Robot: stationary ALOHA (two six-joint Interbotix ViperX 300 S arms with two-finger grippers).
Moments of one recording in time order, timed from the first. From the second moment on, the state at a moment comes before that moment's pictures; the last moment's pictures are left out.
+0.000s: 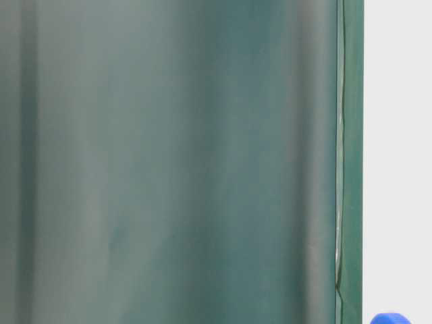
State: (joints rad) left arm 0.45 -0.39 1.15 -0.02 0.12 -0.02; right arm -0.28 -0.80 1.22 -0.78 0.12 0.97
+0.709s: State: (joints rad) left arm 0.45 -0.35 1.16 -0.02 0.08 -0.02; right arm -0.28 -0.80 1.22 -0.78 0.12 0.97
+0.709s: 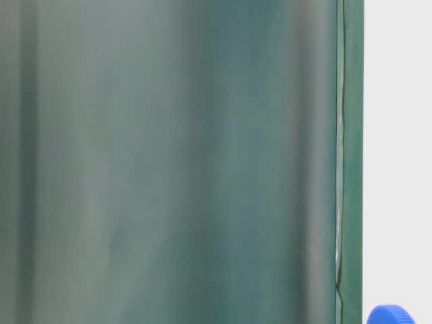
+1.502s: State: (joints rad) left arm 0.28 0.12 0.74 -0.02 -0.03 -0.08; right arm -0.28 -0.80 1.23 -0.78 0.12 0.97
